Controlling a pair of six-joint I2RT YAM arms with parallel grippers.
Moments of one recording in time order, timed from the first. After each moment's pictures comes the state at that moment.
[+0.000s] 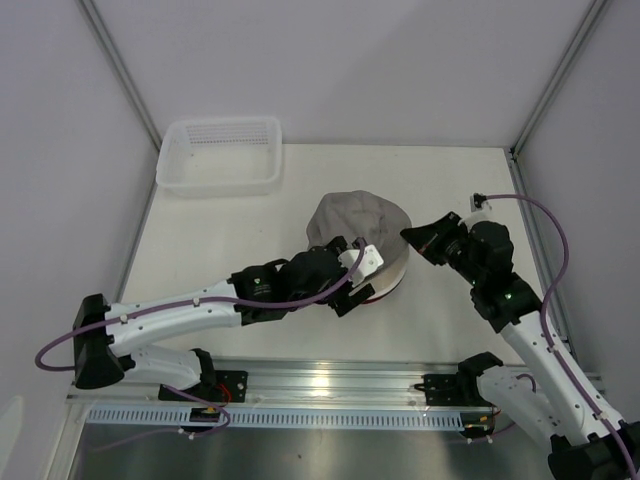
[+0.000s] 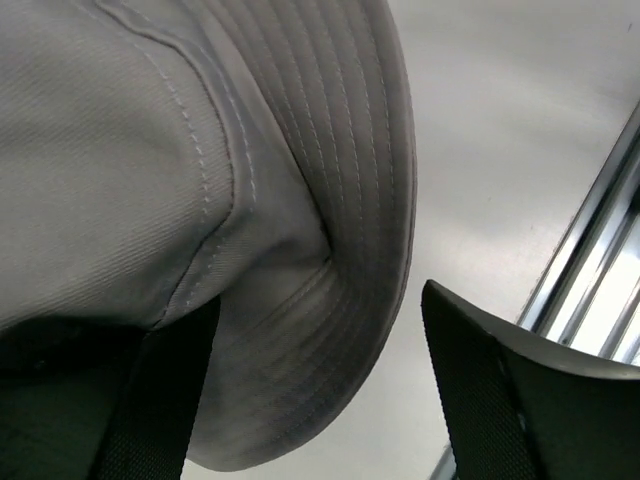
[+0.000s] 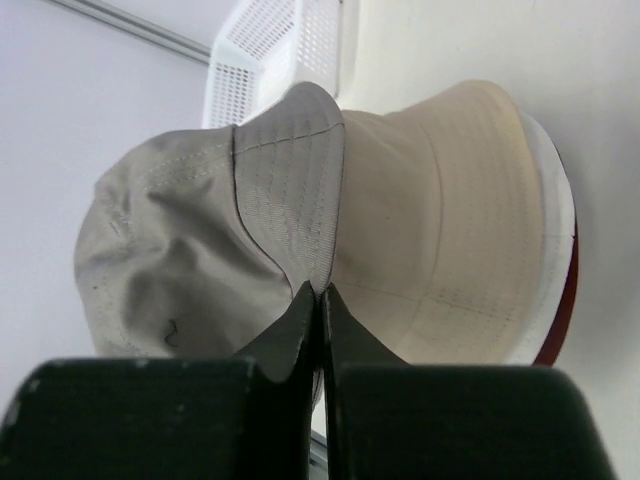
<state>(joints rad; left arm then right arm) -1.20 1.26 1.08 -0.35 -0.22 0.11 0.37 0.79 0.76 -0.24 -0.14 0.93</state>
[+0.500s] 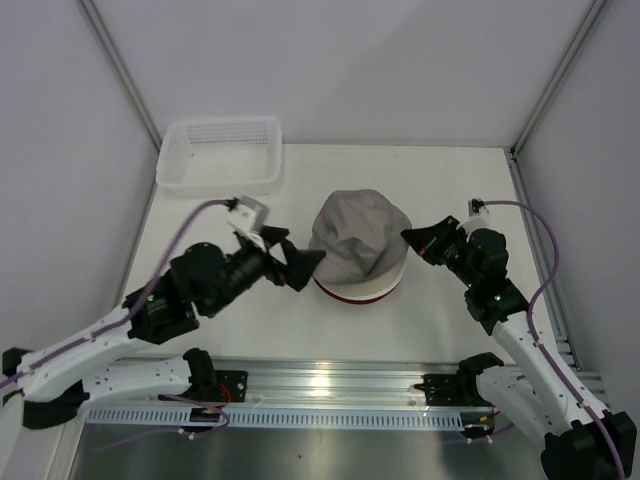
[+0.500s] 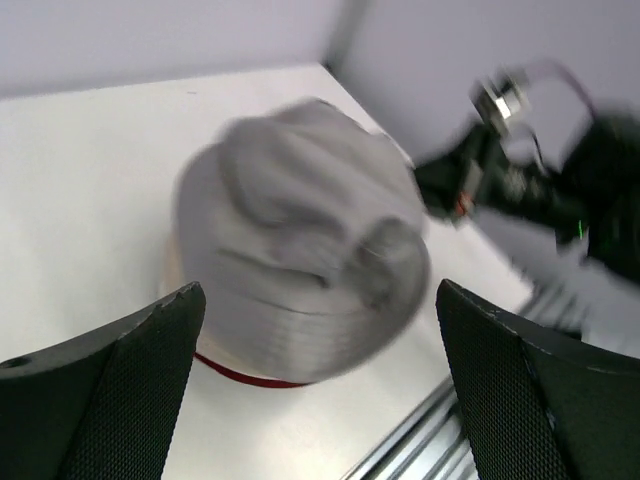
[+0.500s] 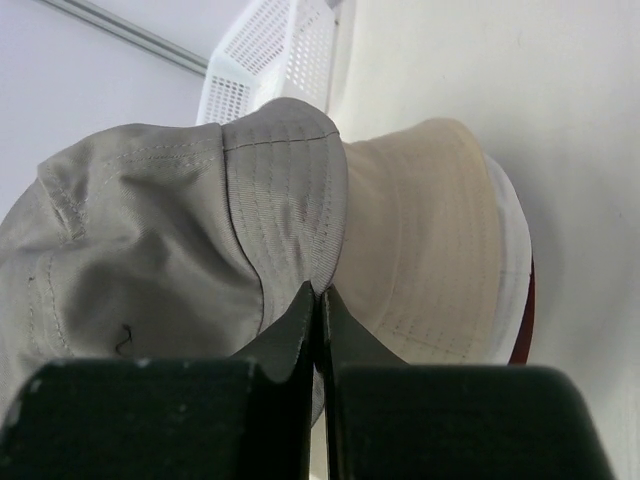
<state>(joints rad) -1.15 0.83 1.06 -0.33 -0.38 -0.27 0.31 0.80 0.61 -0.01 -0.20 0.88</state>
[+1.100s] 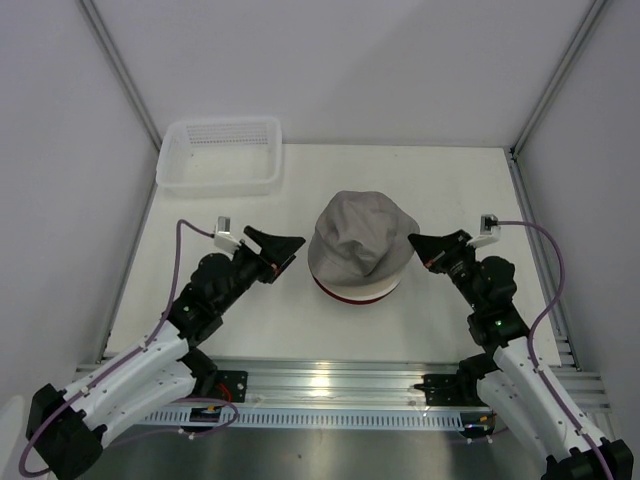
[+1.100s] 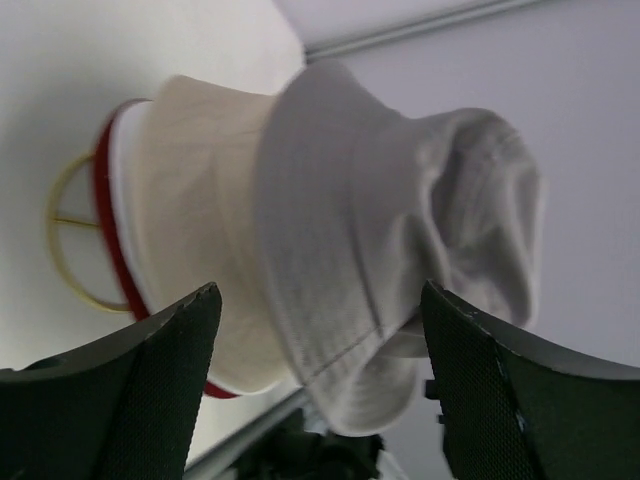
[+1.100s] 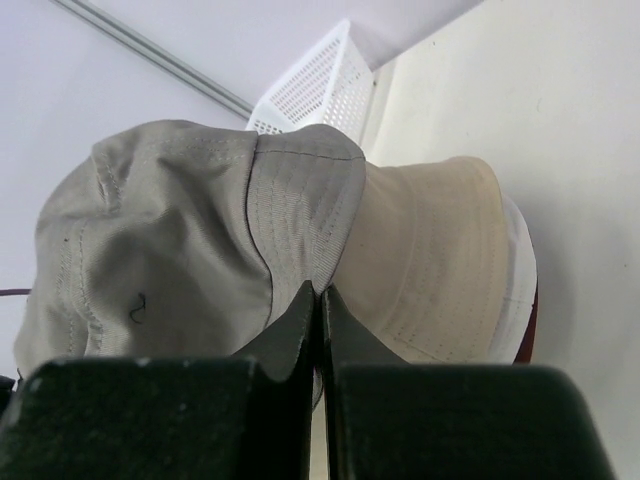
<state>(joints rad) -0.65 0.71 0.46 0.09 -0.07 -1.25 0.30 0.63 0.41 0.22 -0.17 0.87</state>
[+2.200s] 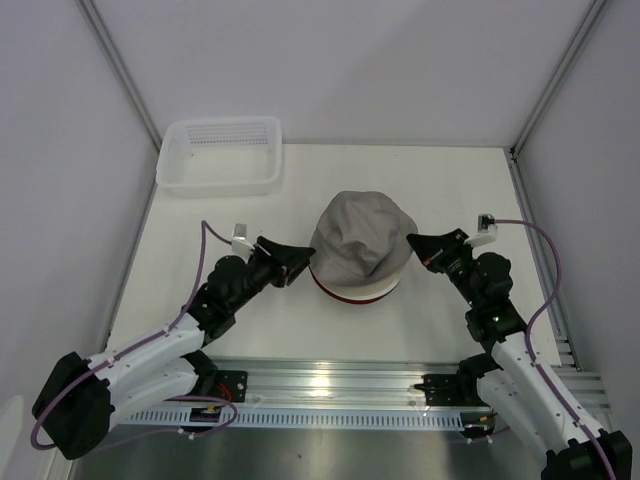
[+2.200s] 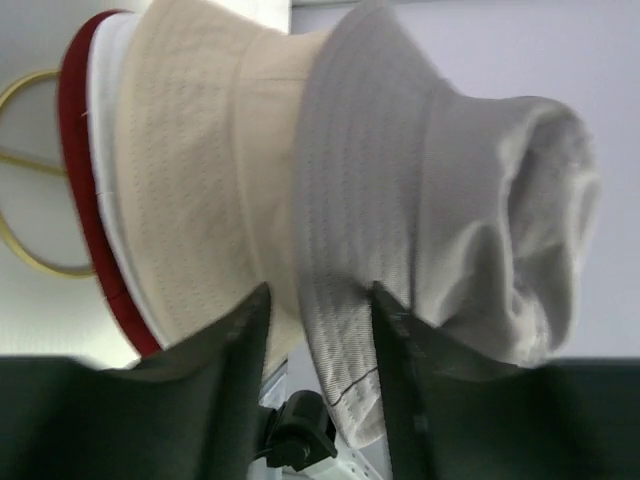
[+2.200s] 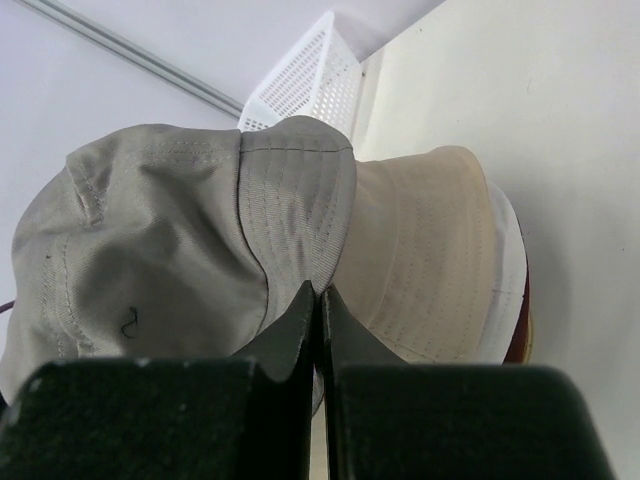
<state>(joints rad) -0.67 0.91 0.36 0.40 0.03 -1.46 0.30 0.66 0.41 0.22 -0.16 0.90</state>
